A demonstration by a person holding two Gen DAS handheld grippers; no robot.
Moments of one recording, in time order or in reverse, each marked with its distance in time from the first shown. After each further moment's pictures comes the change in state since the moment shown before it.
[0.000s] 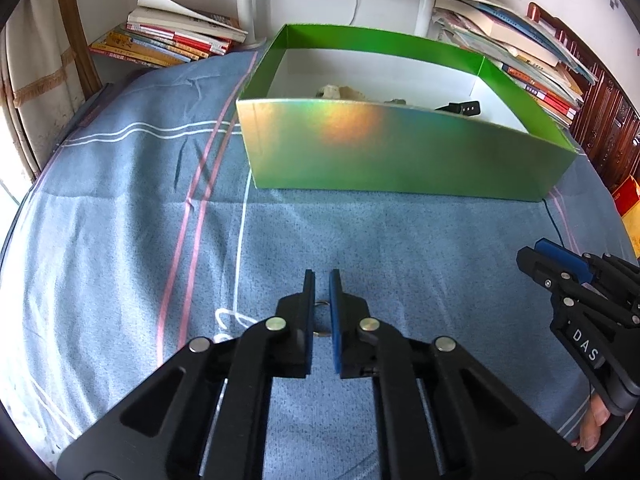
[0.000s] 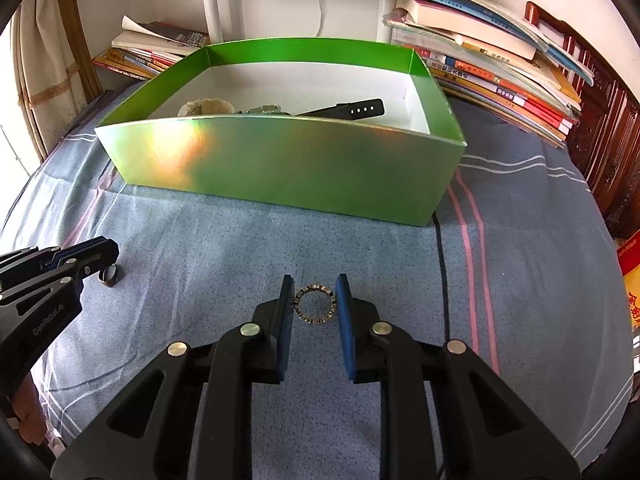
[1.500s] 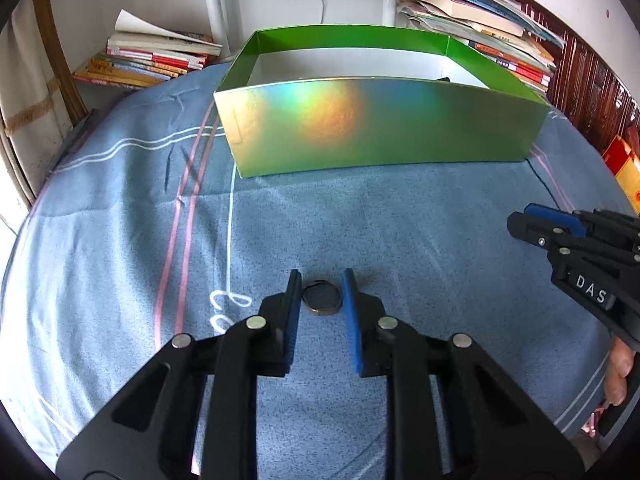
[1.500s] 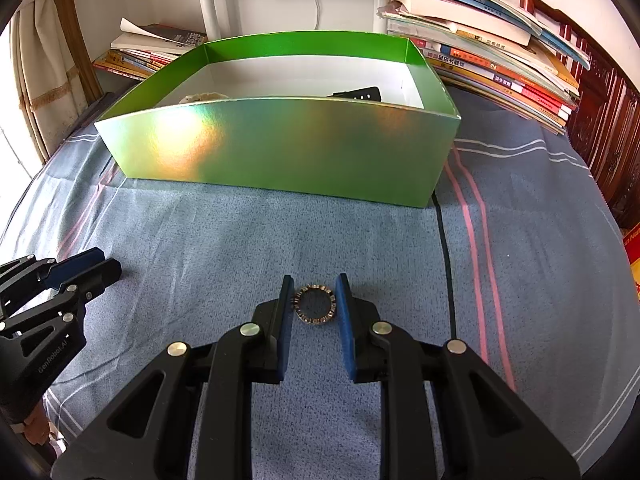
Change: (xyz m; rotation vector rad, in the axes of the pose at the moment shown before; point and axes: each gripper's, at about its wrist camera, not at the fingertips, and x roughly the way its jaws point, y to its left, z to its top) left arm -0.003 -0.009 -0.024 0.123 -0.035 -0.007; right arm 0.002 -0.004 -0.010 0.018 -0.001 0.015
